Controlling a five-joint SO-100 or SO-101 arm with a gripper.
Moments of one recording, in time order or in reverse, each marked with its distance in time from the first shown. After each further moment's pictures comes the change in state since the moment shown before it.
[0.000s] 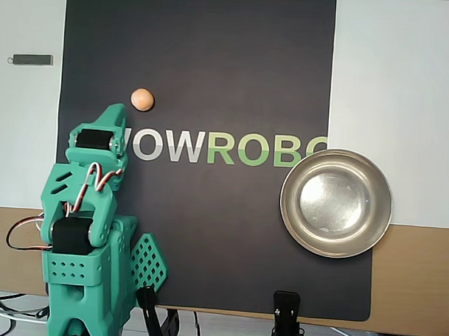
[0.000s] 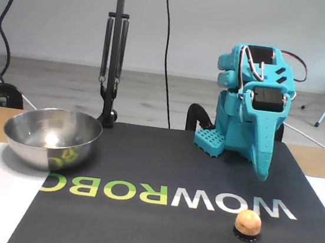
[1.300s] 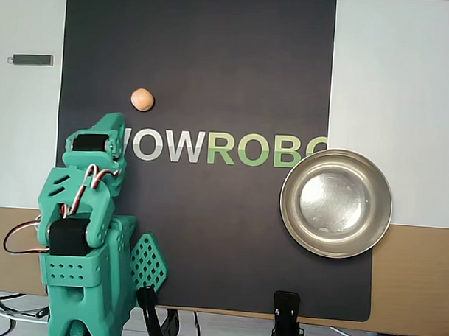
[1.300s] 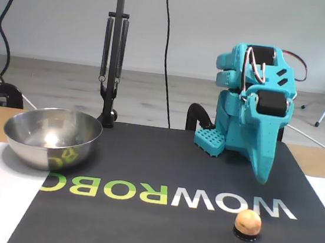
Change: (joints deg) arm -2.6 -1.6 -3.4 7.6 -4.8
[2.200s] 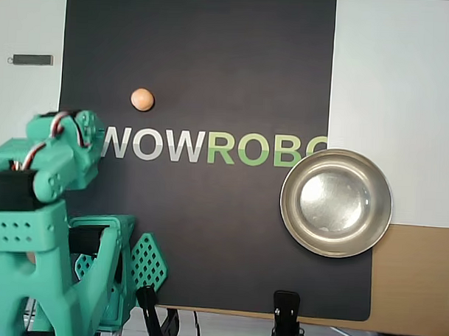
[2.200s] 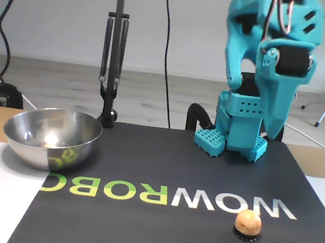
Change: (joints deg) arm -1.6 -53.0 -49.7 23.8 0.0
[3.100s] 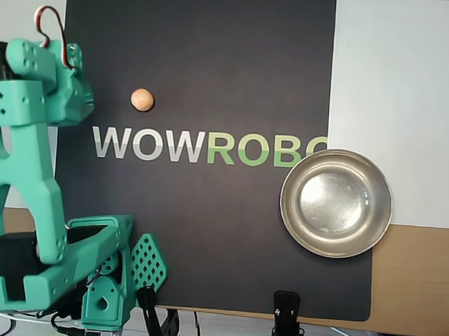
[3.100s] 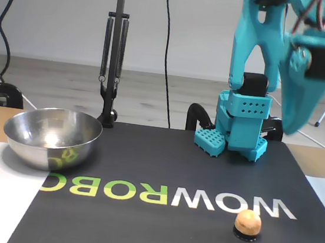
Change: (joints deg) arm -2.6 -41.7 -39.2 17.3 0.0
